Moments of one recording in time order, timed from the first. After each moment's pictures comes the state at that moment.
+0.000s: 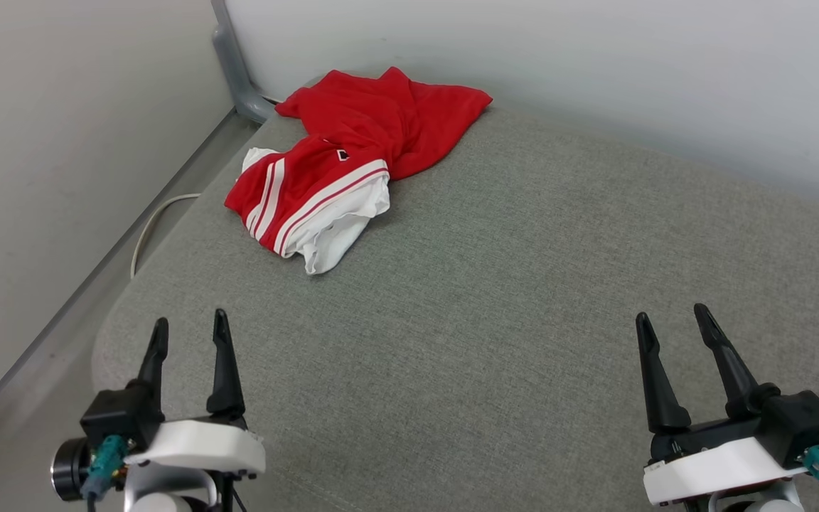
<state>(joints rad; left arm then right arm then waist) -0.05 0.05 0.01 0.10 -0.20 0.05 -0.26 0.00 -0.05 0.03 0.02 0.12 0.13 -0.26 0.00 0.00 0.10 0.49</state>
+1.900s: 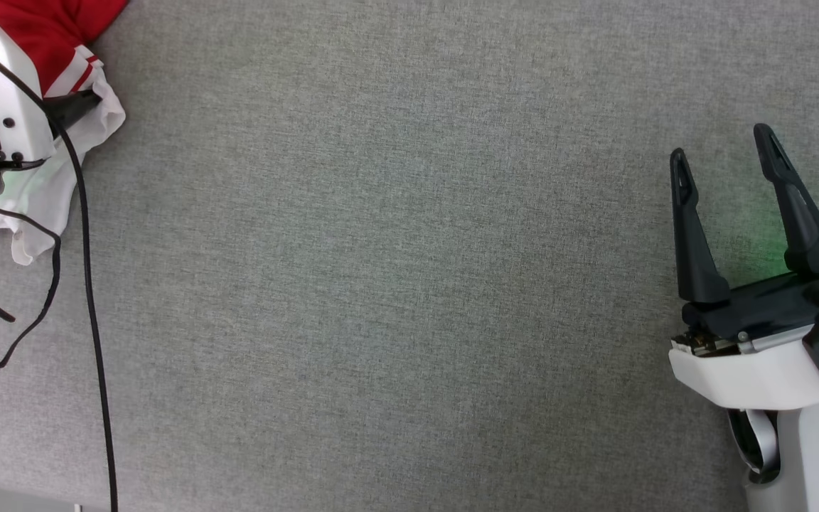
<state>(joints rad) -1.08 0.62 -0.40 0.68 -0.80 -0.13 0.85 -0.25 -0.09 0.04 -0.19 -0.06 0.13 -0.26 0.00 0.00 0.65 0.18</state>
